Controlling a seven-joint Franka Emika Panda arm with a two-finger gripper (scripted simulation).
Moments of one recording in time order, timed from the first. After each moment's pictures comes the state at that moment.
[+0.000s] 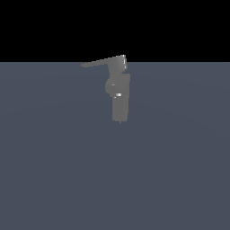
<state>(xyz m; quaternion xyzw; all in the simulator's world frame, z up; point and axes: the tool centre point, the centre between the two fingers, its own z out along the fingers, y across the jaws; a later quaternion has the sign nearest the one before) -0.256 -0.009 0.483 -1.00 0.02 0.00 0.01</state>
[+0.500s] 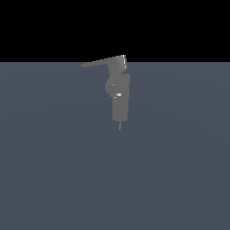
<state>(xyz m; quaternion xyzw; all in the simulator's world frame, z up) -0.257 0.002 0.494 -1.00 0.00 0.00 0.00</state>
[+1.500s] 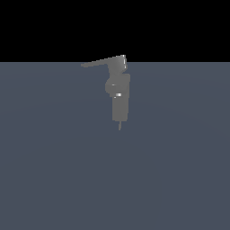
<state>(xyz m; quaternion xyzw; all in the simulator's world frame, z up) -0.221 0.008 0.498 -1.00 0.07 0.01 0.03</state>
